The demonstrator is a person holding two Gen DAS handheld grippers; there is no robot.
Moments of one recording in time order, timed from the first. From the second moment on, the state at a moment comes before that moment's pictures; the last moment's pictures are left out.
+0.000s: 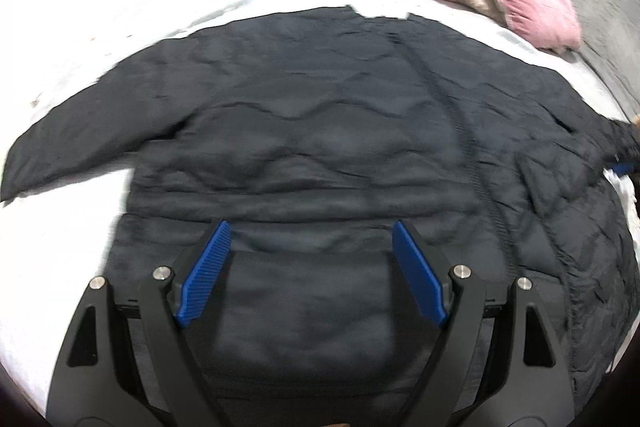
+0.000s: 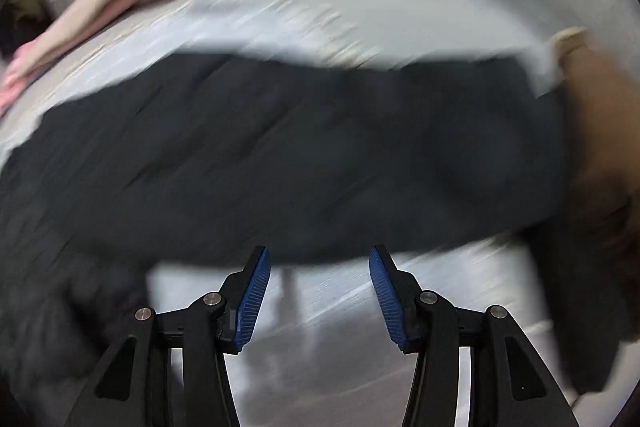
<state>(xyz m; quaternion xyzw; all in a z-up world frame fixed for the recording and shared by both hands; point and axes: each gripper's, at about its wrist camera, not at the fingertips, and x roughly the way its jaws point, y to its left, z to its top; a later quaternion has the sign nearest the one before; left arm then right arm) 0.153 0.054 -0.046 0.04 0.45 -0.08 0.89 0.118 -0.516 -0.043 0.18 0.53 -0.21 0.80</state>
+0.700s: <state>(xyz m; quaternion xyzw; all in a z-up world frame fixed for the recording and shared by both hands) 0.246 0.181 -0.075 -0.18 0.49 -0.04 0.85 0.103 -0.421 -0.074 0.28 0.50 -0.07 0.82</state>
